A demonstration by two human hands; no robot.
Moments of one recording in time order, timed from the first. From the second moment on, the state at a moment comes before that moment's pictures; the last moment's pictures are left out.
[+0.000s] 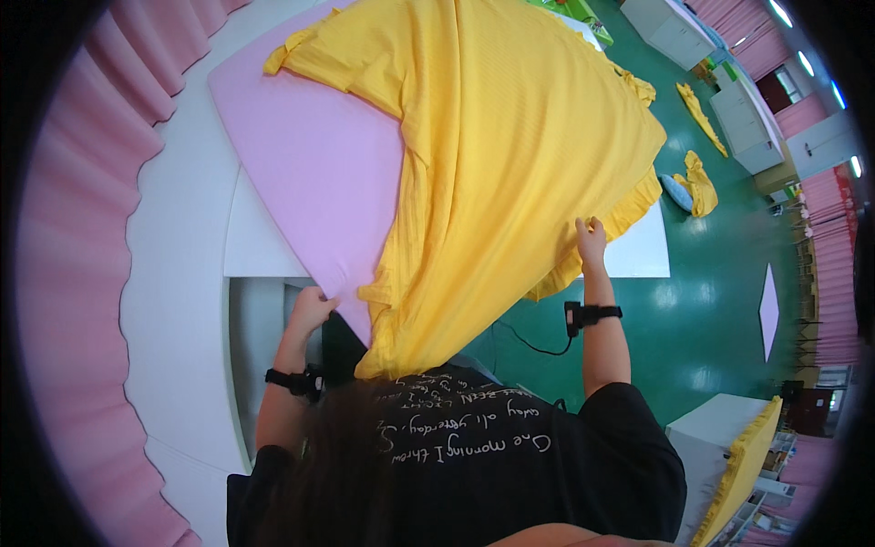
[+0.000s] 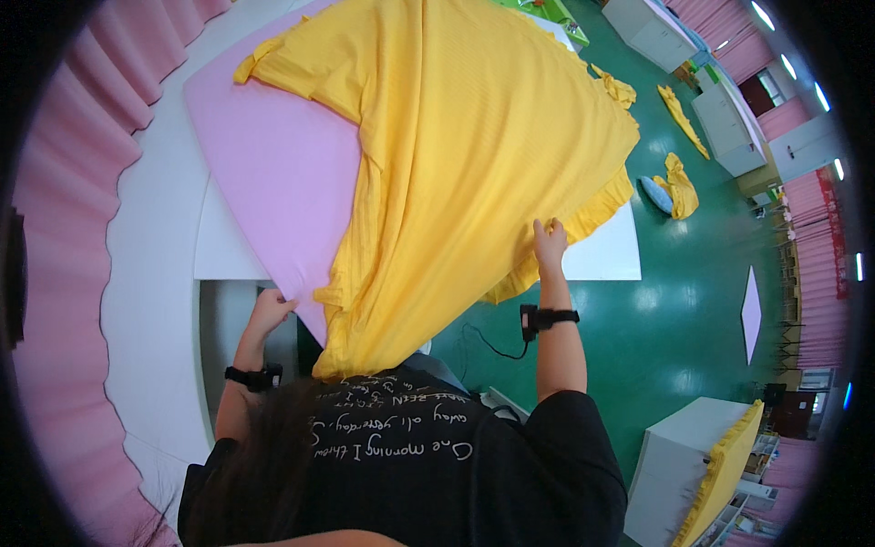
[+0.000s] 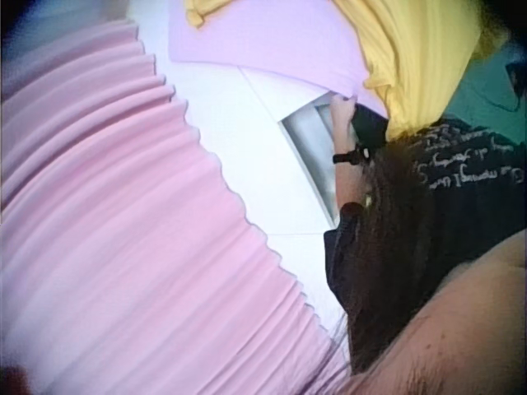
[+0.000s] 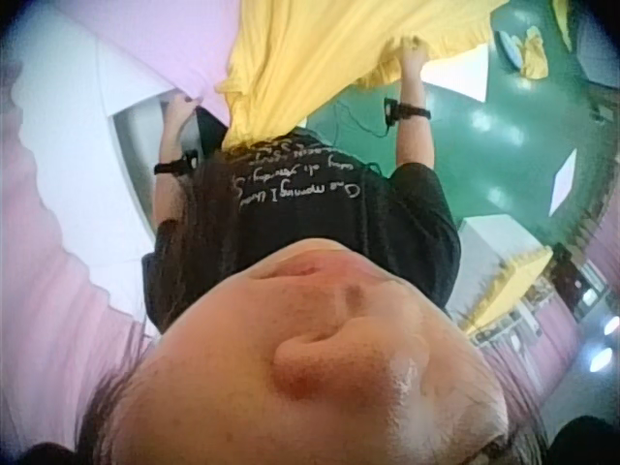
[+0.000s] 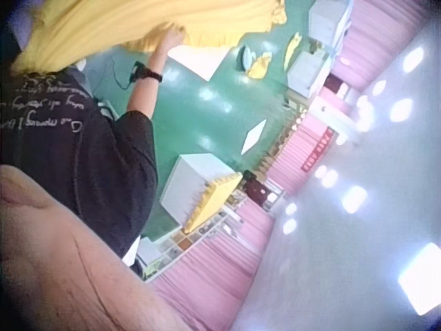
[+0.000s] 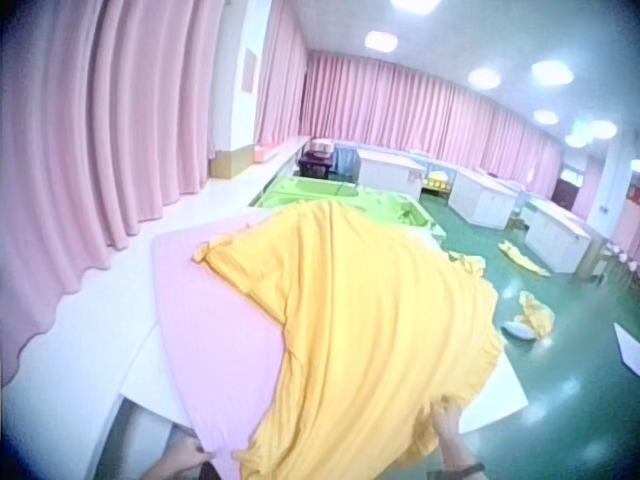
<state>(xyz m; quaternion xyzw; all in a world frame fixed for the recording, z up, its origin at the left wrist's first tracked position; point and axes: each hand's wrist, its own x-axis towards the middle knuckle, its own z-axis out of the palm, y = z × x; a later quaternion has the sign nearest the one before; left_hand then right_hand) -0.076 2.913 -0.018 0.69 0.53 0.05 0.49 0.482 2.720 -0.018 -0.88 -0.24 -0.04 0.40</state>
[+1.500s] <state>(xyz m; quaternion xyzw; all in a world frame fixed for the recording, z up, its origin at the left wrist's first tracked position) 0.074 3.181 -0.075 0.72 0.57 0.21 0.34 0.396 2.471 -0.105 -0.62 0.26 0.21 0.71</state>
